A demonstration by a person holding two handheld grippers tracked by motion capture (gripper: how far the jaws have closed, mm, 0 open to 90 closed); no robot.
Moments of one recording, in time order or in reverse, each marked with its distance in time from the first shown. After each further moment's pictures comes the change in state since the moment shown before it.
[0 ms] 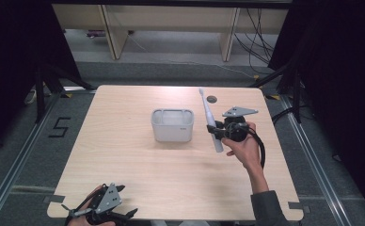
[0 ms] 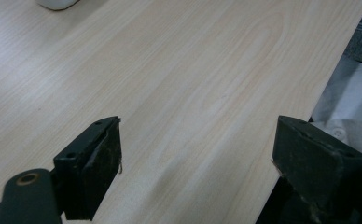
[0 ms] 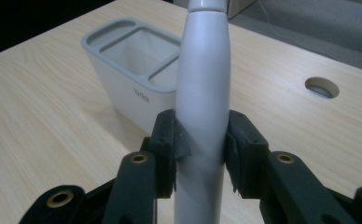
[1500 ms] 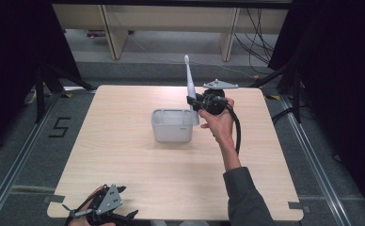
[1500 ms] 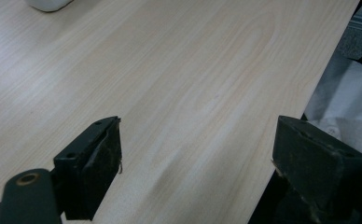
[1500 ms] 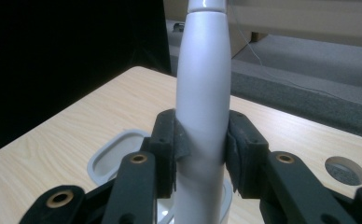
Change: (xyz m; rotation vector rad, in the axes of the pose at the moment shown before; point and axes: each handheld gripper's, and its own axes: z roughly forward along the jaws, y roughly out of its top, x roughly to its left) left arm -0.004 0.001 0.001 -0.008 -0.021 -0.006; right arm 0.015 0.078 0.048 -0.172 -0.009 0.093
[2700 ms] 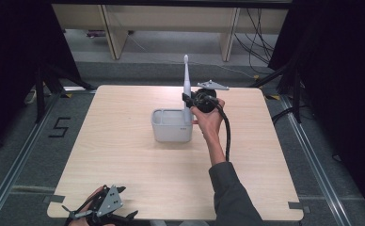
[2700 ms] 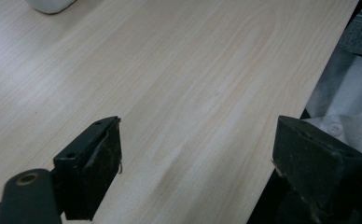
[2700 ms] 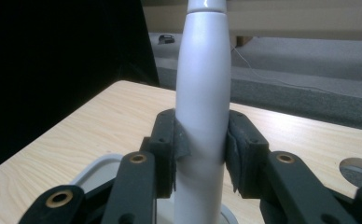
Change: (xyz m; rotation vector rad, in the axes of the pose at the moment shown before) left arm -0.002 0.001 -0.001 -0.011 0.017 0.015; right arm -0.005 -0.015 0.042 -0.043 -0.059 0.092
